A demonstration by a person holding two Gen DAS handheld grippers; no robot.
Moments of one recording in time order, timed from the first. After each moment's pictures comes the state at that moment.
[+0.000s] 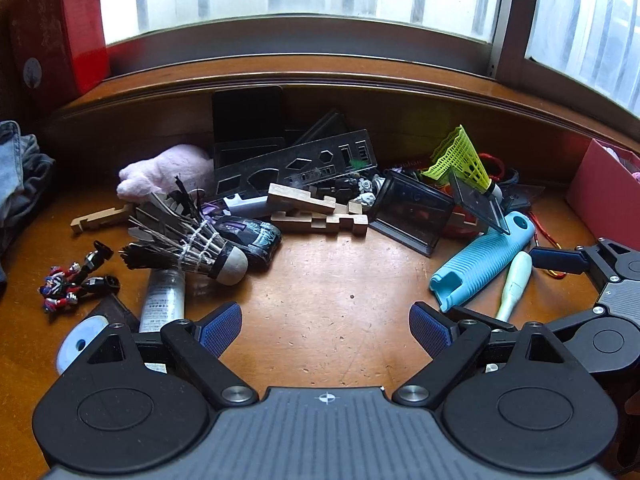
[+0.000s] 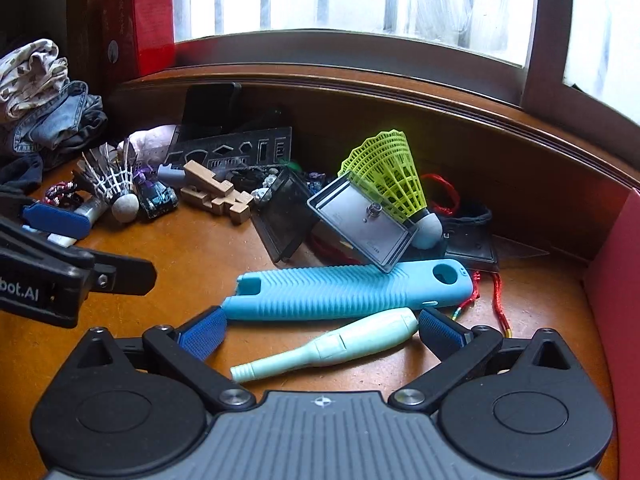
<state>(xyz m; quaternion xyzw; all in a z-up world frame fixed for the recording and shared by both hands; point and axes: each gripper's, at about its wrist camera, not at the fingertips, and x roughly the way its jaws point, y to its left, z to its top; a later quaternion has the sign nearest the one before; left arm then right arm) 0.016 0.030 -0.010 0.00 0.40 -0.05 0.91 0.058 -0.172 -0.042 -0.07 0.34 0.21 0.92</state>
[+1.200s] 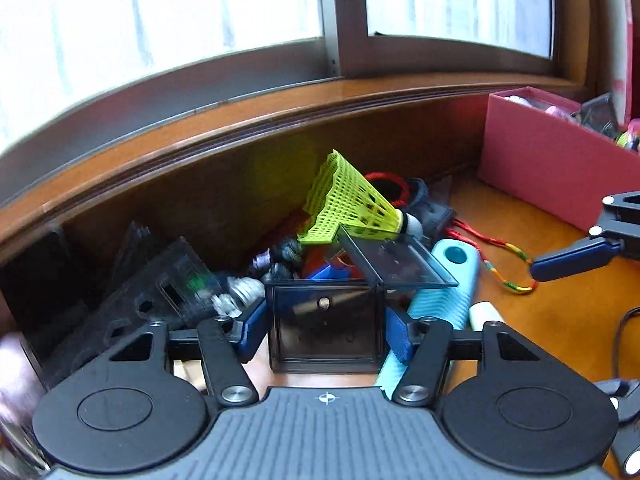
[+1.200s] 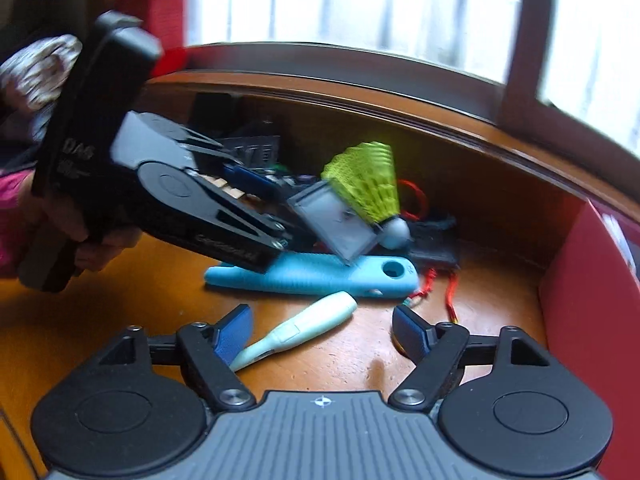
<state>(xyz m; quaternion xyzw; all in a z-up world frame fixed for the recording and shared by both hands) 0.095 -0.030 -0.039 0.13 0.32 -0.26 0.90 0.035 -0.207 -0.020 -0.12 0.33 0.23 0.91</state>
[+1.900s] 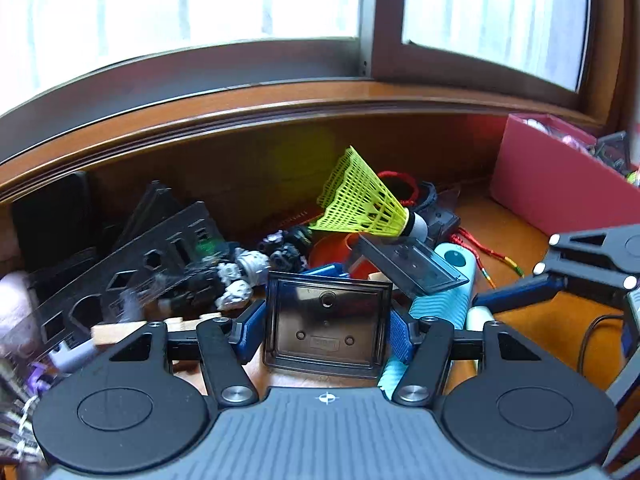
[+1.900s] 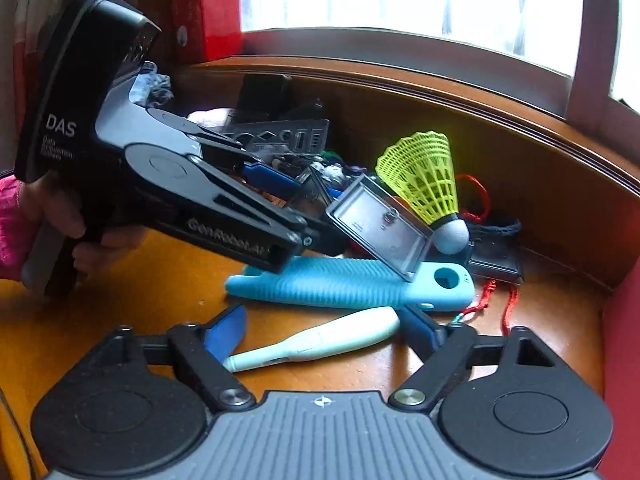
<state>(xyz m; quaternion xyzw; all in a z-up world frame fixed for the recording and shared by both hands) 0.090 -0.011 -0.038 0.07 0.33 -0.23 0.91 0.059 -0.200 -0.042 -0.11 0.34 0.32 0.88</state>
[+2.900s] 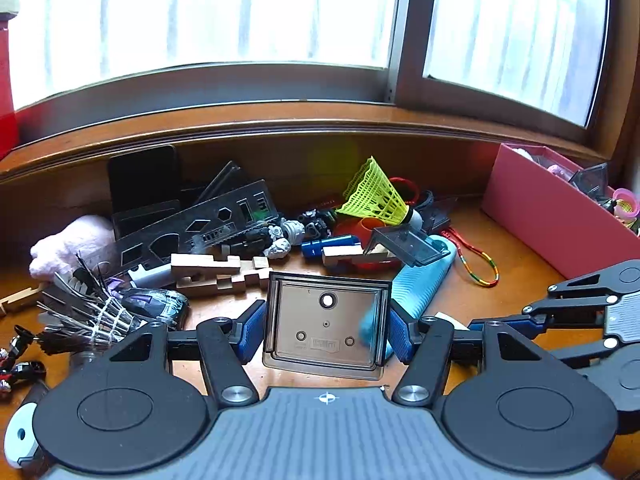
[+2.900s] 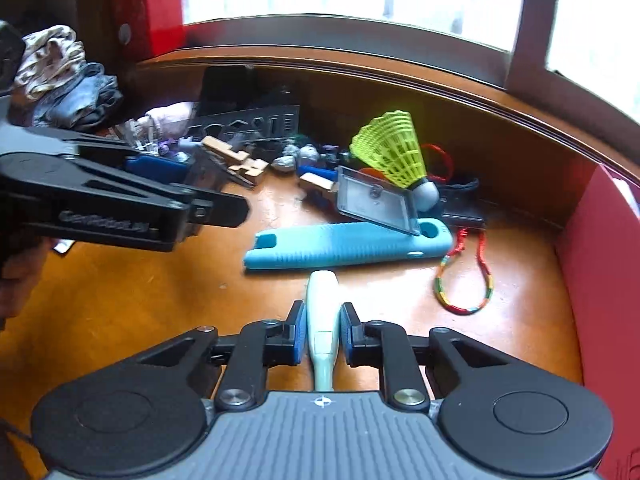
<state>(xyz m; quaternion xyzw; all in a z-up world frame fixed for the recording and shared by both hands) 0.025 0.025 -0.010 0.03 0.33 -0.19 0.92 0.010 -0.170 -0.033 -0.08 0.38 0.19 0.90</state>
